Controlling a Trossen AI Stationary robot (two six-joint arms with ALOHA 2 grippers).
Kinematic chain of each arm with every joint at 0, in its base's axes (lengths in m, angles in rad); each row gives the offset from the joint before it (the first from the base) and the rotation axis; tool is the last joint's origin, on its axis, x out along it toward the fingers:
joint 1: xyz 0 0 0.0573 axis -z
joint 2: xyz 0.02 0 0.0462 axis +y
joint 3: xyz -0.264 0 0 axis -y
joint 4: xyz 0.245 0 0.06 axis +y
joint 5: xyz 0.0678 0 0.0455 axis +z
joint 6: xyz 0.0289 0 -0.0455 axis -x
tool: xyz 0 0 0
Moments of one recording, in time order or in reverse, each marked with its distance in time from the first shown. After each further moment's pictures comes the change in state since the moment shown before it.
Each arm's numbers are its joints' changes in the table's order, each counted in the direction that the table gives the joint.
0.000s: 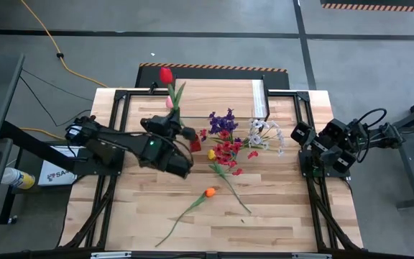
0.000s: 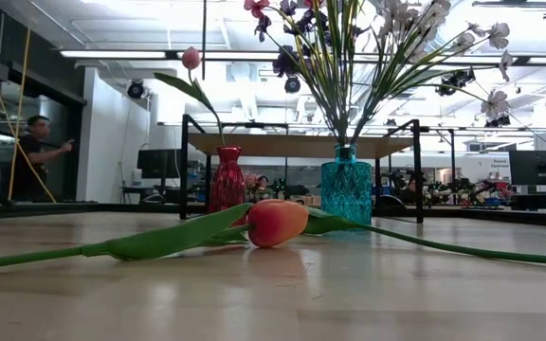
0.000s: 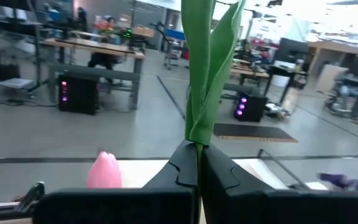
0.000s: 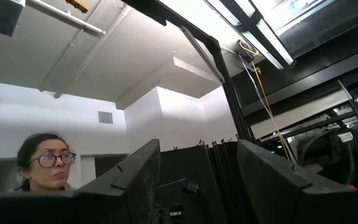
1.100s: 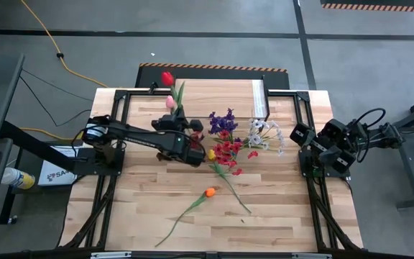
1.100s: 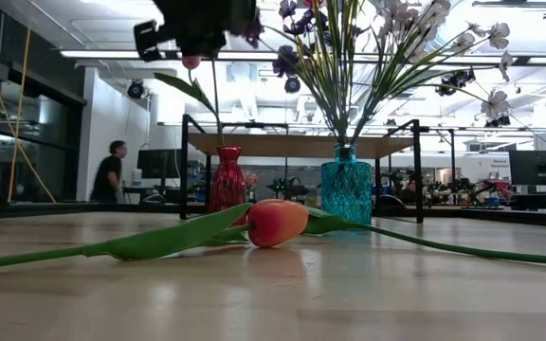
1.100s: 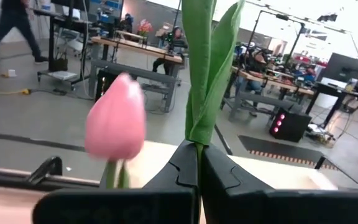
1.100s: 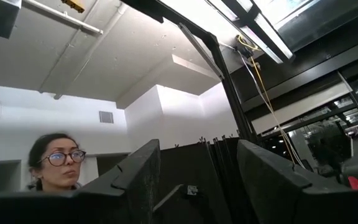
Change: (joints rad) left arm -0.175 0.146 -0.179 -0.011 0.008 0.380; right arm 0.000 0.000 0.000 0.015 0.000 -0.027
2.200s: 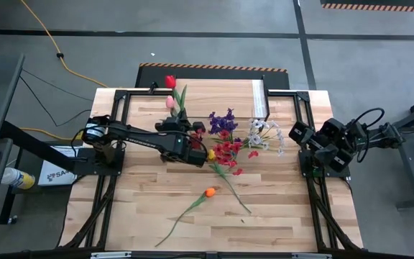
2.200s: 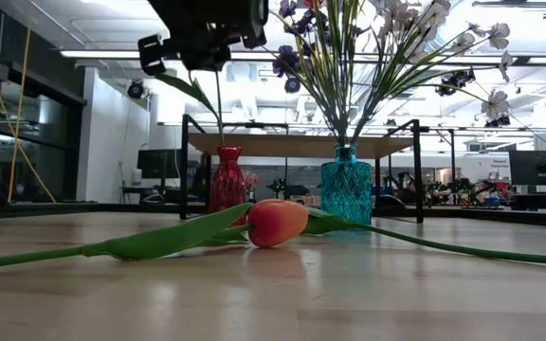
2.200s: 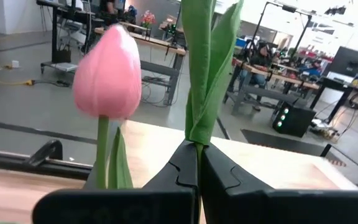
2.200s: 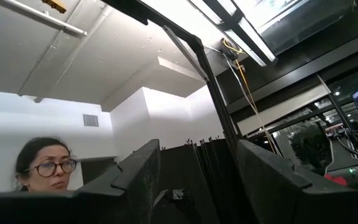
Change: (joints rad) left arm -0.007 0.000 -0.061 -0.249 -0.033 -0.190; right arm 0.000 0.000 0.000 0.023 -0.061 0.019
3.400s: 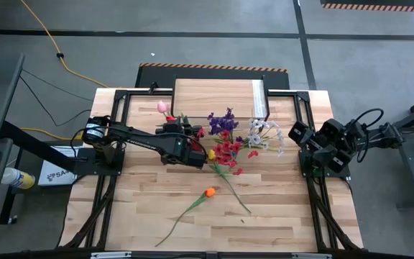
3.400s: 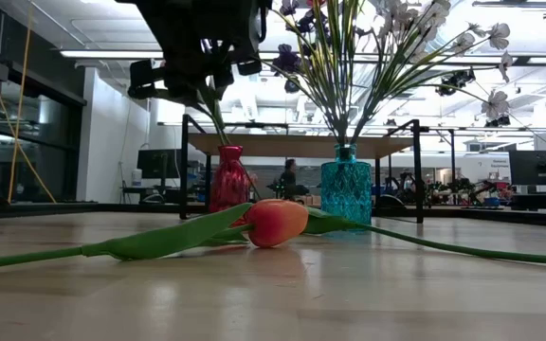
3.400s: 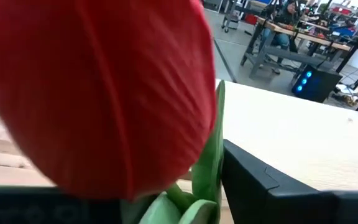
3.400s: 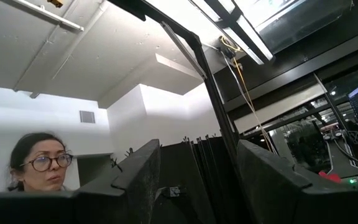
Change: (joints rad) left arm 0.003 0.000 -0.082 -0.114 -0.193 -0.034; right arm 0.000 0.000 0.000 0.015 -0.003 0.019
